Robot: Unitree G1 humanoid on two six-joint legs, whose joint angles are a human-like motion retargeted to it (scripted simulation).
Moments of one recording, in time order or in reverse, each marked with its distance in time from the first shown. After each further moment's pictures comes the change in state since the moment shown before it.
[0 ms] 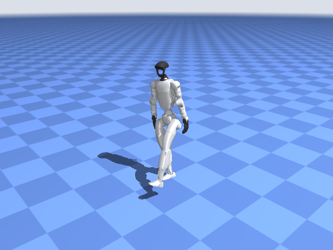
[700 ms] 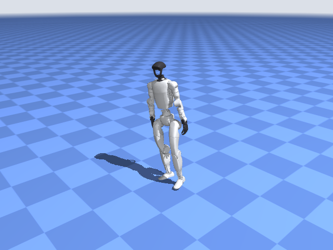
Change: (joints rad) left arm 0.011 0.024 -0.030 -0.038 0.030 0.001 0.041; right arm 0.038 0.002 -0.044 0.007 -0.016 0.008 0.005; waist -0.080 0.033 -0.114; left_leg 0.364 0.041 0.025 0.128 0.062 0.034; right_leg -0.055 -0.017 -0.105 -0.012 -0.018 0.051
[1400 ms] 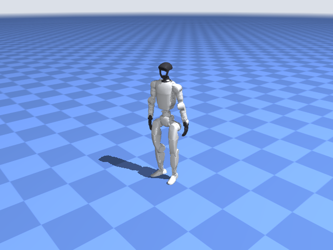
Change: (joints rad) left arm 0.065 0.035 0.095 0.033 -0.004 -0.008 -0.030; right arm -0.043 0.038 0.093 -0.029 -0.011 -0.072 0.021; waist 0.044 -0.065 -0.029; left_leg 0.209 -0.097 0.145 -0.225 -0.065 0.052; right_leg -0.014 -0.095 0.008 0.041 0.040 0.157
